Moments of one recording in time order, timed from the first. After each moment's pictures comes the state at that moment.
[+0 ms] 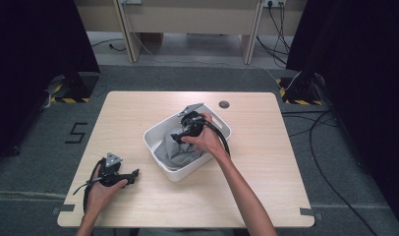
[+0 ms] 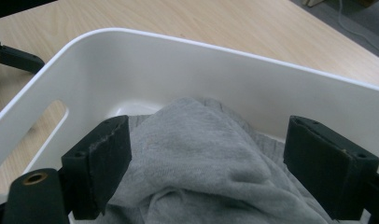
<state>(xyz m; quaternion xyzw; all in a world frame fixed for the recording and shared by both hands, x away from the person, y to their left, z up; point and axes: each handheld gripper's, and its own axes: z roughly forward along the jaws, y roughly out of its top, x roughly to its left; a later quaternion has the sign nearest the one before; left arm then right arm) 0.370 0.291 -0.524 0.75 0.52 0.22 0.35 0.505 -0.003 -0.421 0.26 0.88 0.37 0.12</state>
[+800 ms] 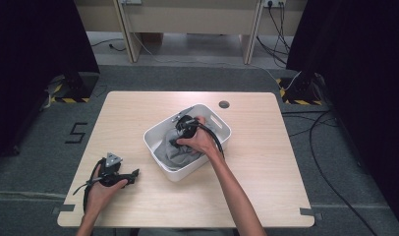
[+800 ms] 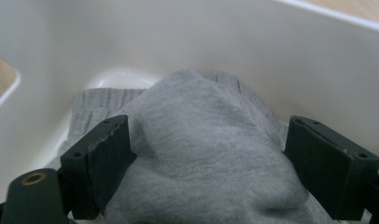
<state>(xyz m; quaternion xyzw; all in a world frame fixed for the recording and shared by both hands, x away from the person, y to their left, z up) 0.370 0.291 -0.524 0.75 0.52 0.22 0.35 0.525 0.014 -0.457 0.24 0.91 0.32 0.10</state>
